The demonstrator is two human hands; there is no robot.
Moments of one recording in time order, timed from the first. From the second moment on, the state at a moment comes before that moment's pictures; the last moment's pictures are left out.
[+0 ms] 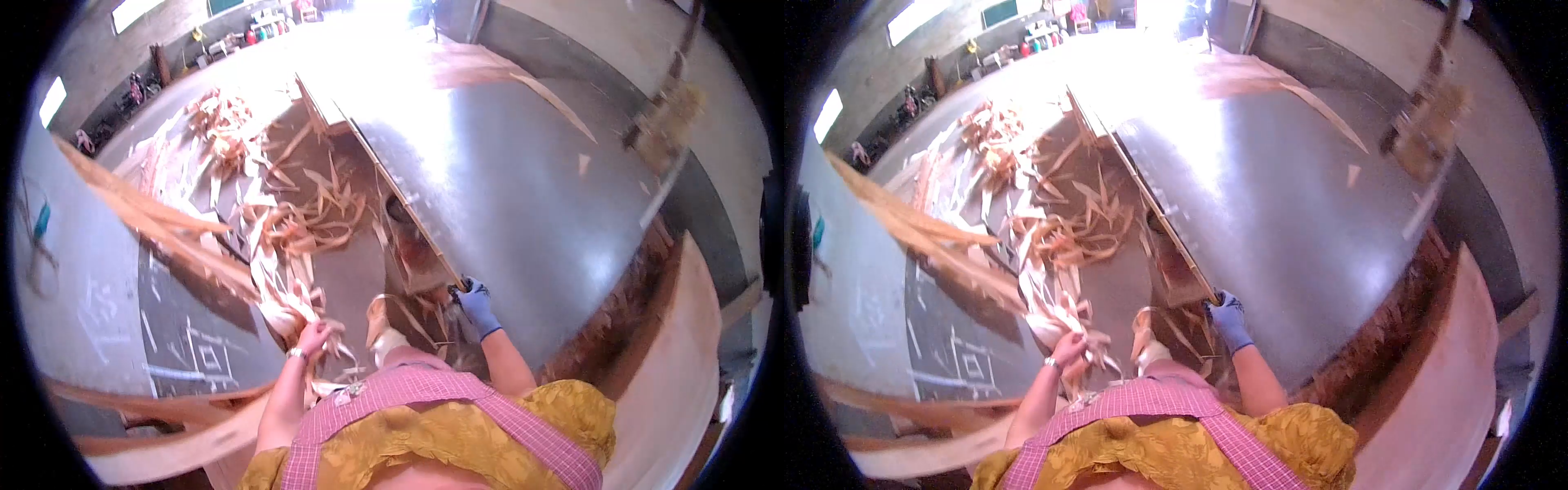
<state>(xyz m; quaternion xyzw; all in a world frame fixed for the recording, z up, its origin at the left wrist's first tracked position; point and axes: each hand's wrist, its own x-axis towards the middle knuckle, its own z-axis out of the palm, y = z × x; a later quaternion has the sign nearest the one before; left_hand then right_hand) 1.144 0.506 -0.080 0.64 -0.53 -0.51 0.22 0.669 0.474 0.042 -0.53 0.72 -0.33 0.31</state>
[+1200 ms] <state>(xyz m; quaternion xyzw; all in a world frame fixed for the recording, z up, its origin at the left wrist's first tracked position) 0.870 0.316 -0.065 0.17 -0.88 -0.37 -0.25 0.749 1.095 0.228 0.05 0.98 0.19 0.02</state>
